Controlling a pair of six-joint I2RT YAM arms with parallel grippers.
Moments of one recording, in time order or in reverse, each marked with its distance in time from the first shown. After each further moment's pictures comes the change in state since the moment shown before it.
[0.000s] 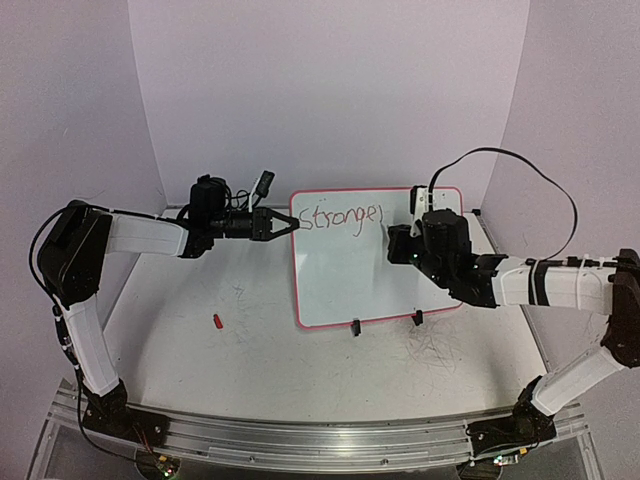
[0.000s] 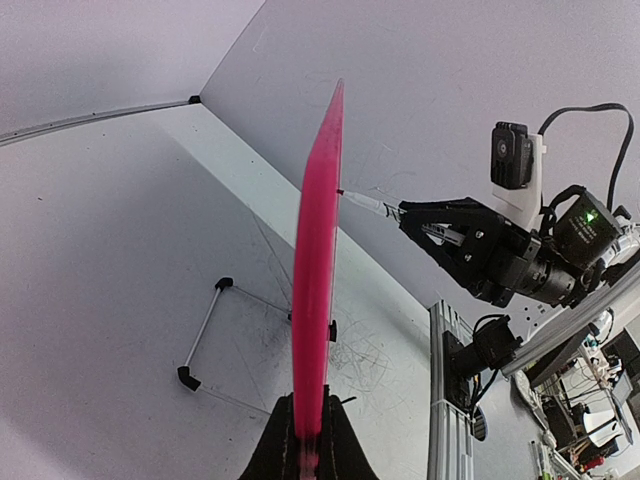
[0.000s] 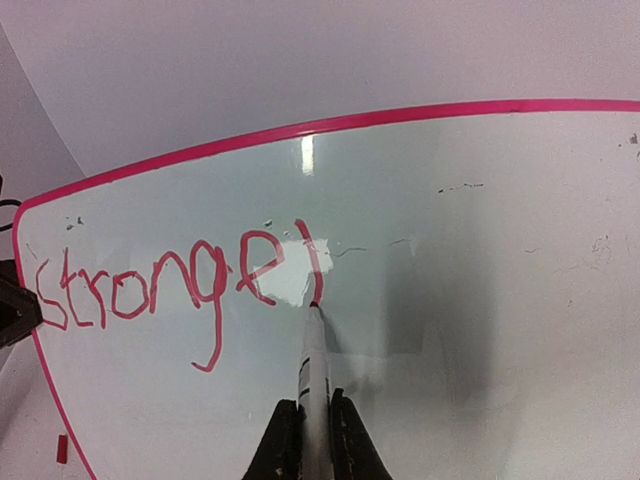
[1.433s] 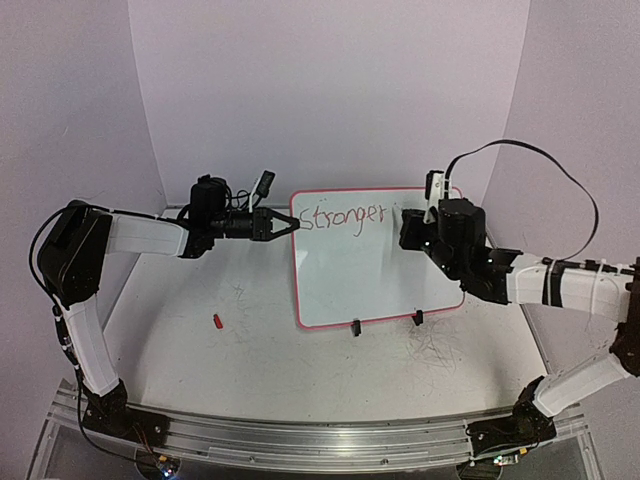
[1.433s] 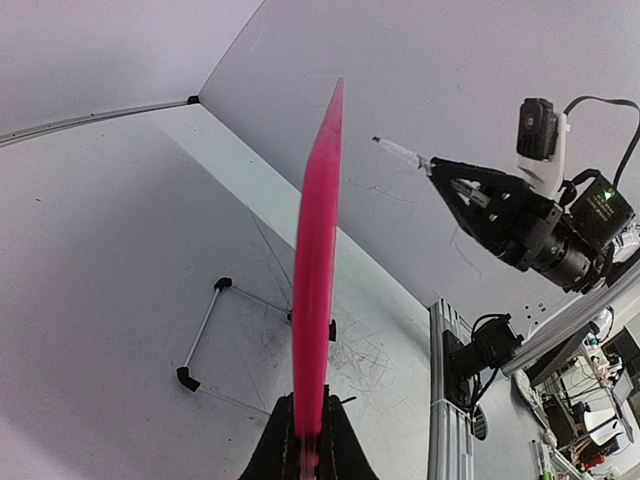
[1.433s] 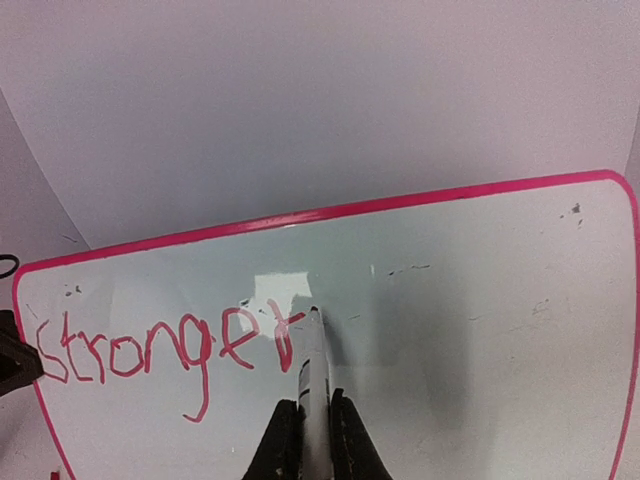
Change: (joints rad) left arm -0.002 0.000 0.000 0.001 0.000 0.002; right arm -0.014 -0.054 0.024 0.006 0.076 -0.053
